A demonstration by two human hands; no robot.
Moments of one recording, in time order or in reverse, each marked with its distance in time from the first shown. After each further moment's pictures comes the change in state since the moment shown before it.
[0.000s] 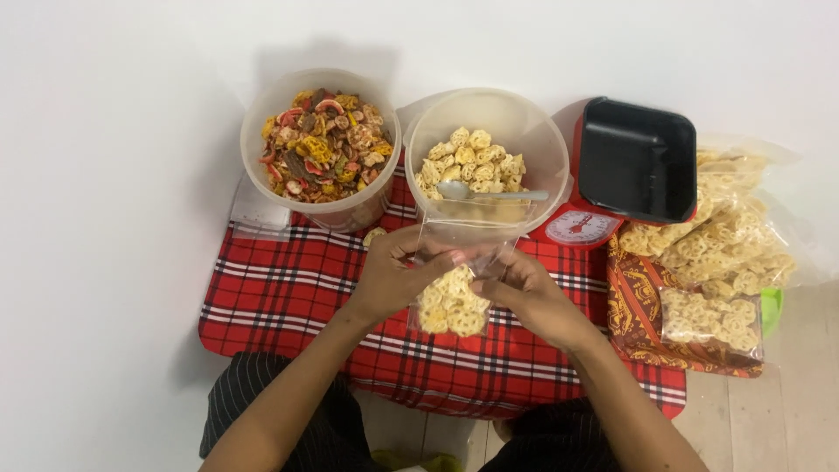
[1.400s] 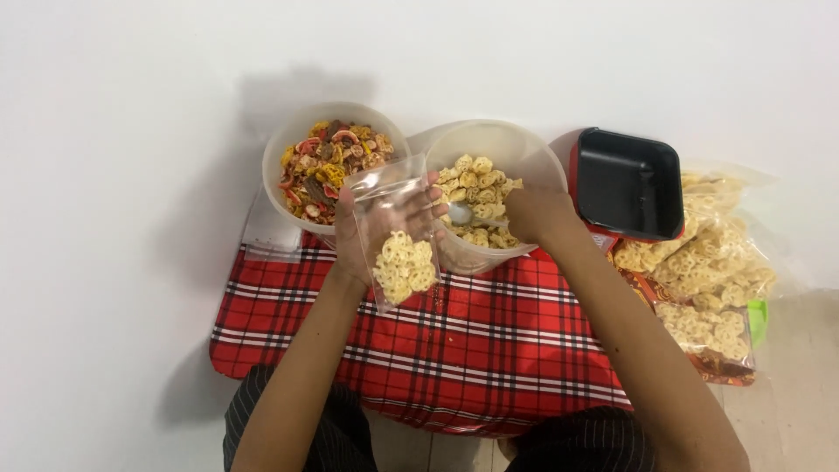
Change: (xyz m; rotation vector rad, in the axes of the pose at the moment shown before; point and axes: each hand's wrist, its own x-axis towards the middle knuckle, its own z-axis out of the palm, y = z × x) left_hand 0.073 -0.093 -0.079 -1.325 -0.501 -0.235; right_hand 0.164 0.022 -0.101 -1.802 0.089 0.355
